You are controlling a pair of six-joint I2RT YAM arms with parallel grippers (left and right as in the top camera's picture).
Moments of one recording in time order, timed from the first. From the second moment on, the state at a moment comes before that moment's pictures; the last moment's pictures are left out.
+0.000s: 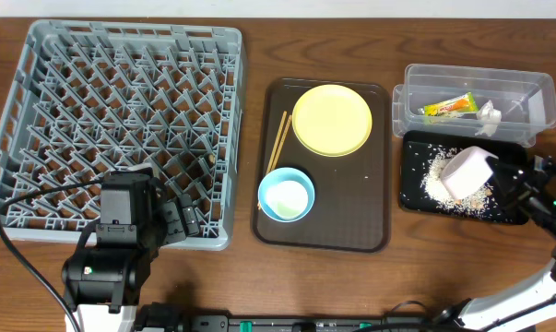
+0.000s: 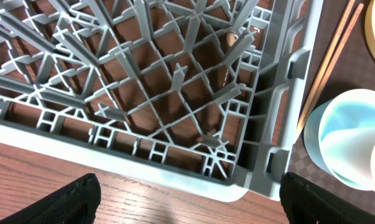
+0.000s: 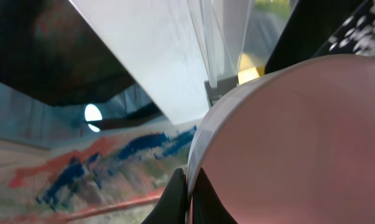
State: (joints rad) left arm -0.05 0.80 0.83 -1.05 -0.03 -0.30; right arm -0.83 2.02 1.09 -1.18 -1.53 -0.25
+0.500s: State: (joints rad) left arm -0.05 0.80 0.83 -1.05 -0.03 -0.30; right arm -0.62 1.76 1.10 -1.25 -1.47 -0.44
